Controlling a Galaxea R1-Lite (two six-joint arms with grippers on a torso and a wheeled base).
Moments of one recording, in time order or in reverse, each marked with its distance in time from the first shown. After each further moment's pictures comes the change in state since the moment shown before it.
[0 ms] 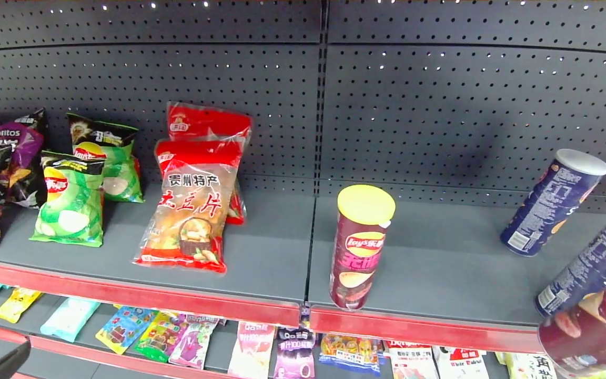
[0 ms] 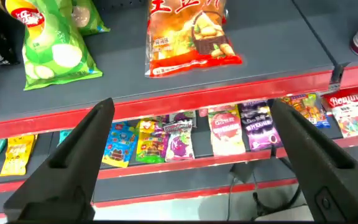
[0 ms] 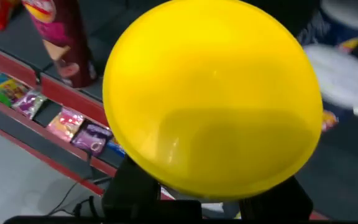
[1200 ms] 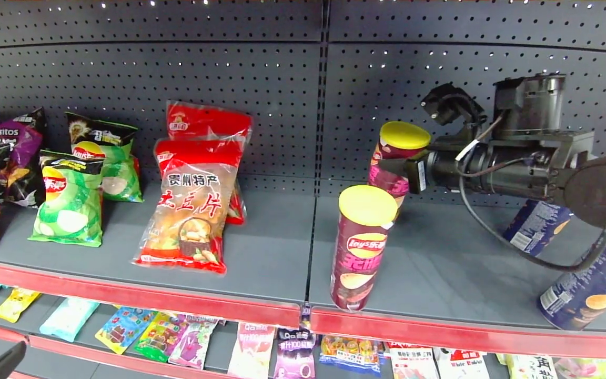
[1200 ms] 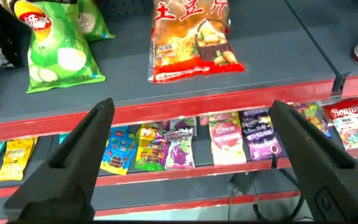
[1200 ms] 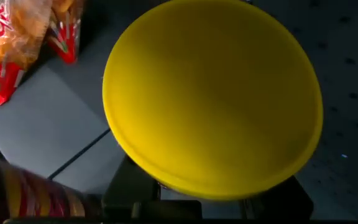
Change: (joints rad) left arm 0.000 -0.029 0.033 -0.054 0.008 -0.024; right arm 0.302 1.142 -0.626 -0.413 -0.028 0.016
